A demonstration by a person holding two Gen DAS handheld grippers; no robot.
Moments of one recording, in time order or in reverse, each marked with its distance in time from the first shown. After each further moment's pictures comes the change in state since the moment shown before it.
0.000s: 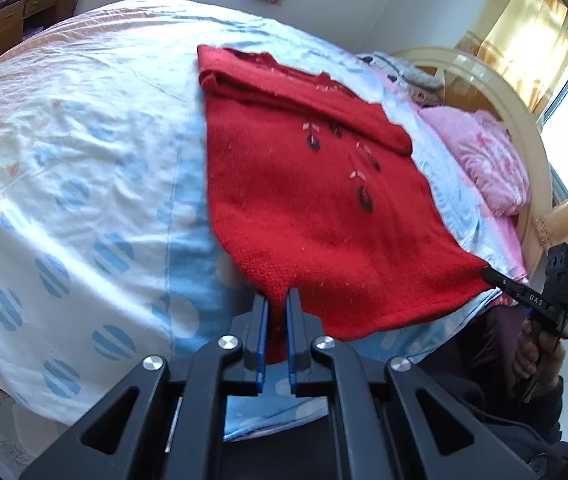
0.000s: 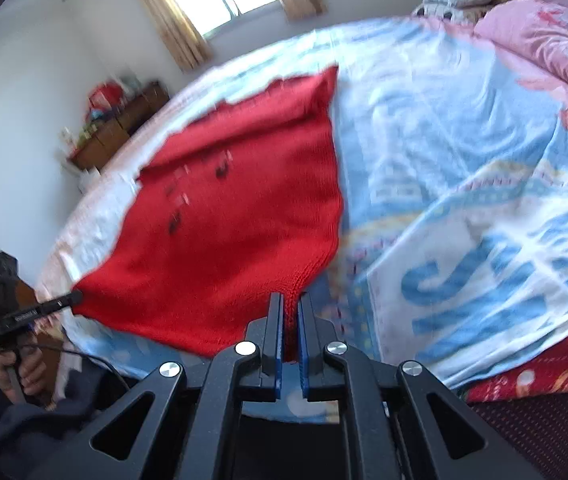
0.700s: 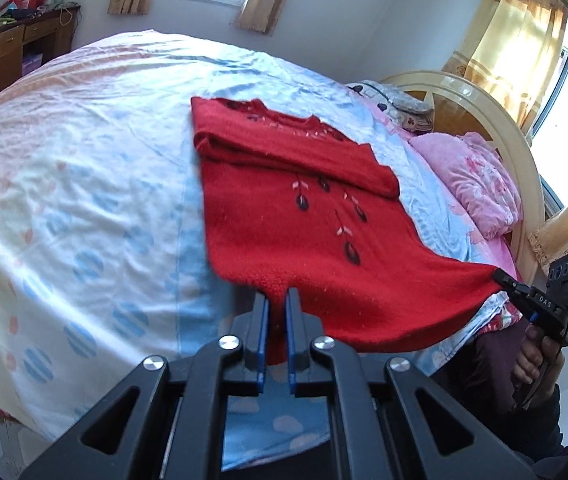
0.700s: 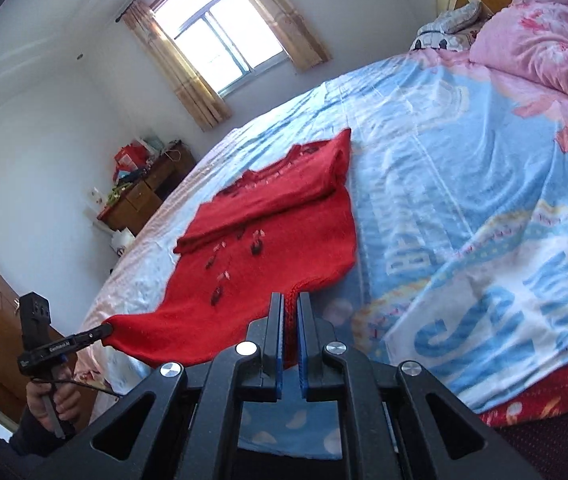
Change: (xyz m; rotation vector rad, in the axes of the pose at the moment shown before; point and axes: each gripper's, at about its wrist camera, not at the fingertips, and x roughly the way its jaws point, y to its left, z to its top) left arm -0.025 -0.007 0.036 0.039 -0.113 -0.007; right arm -0.036 0.003 0.034 0.069 -0.186 0.111
